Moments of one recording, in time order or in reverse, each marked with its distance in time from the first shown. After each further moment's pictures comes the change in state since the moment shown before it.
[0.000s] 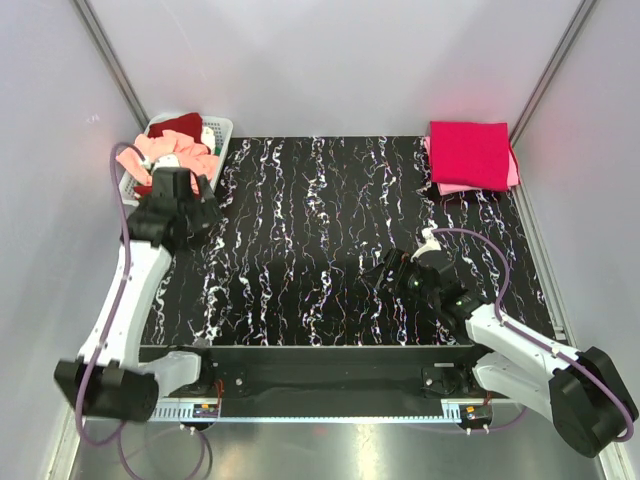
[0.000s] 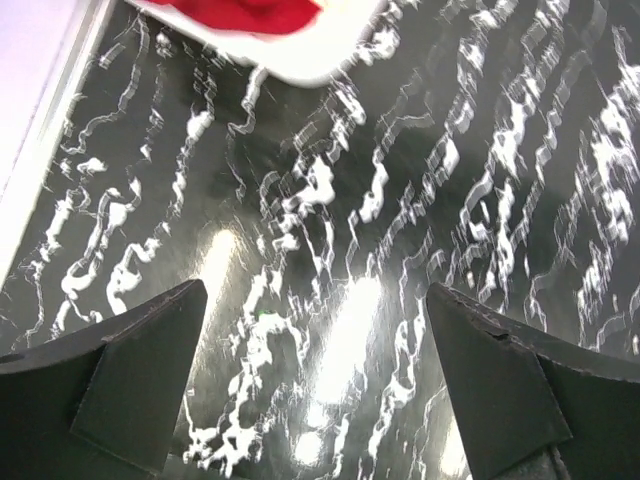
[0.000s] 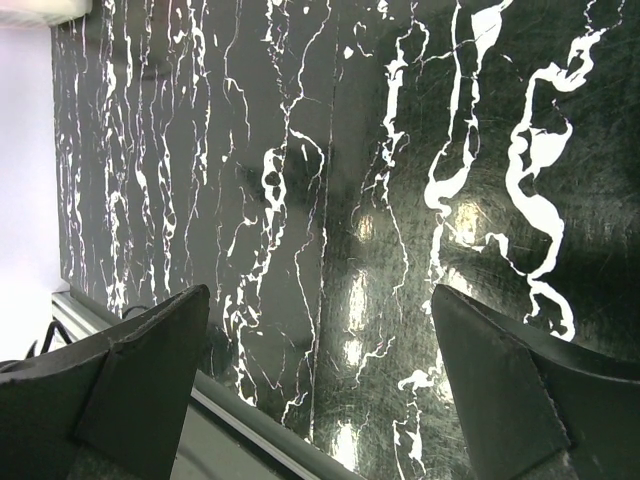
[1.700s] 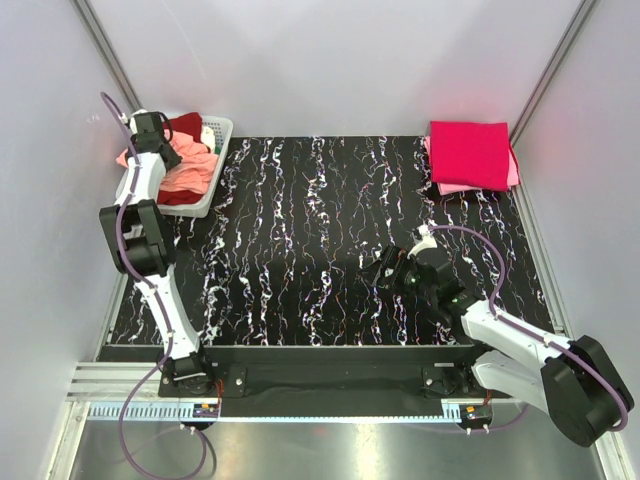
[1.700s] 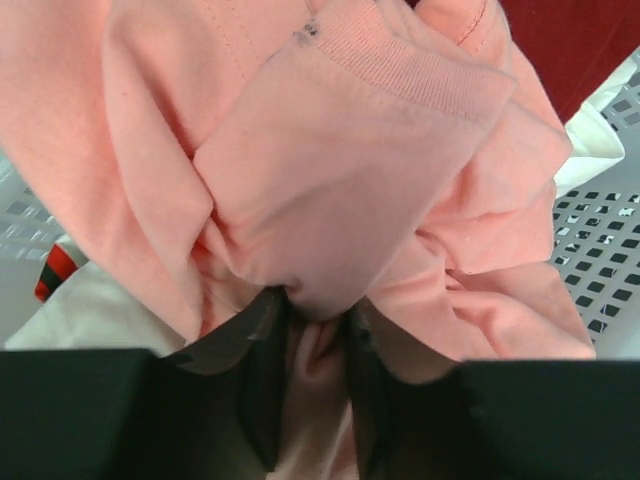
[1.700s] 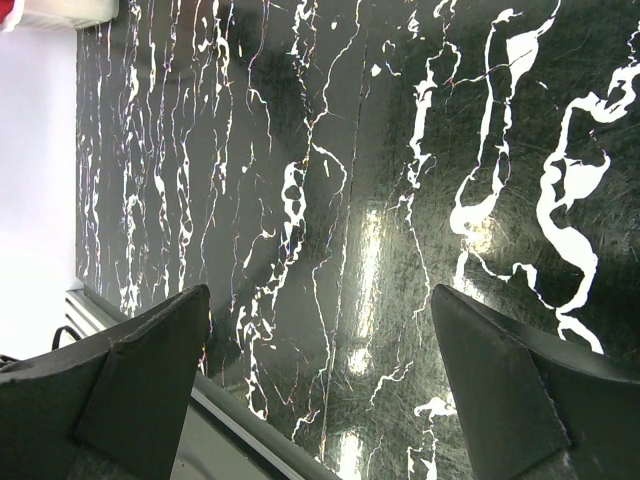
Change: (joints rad) left arm 0.370 1.064 0.730 0.367 0.116 0.031; right arm 0.000 0.064 0.000 0.106 -0.026 -0.002
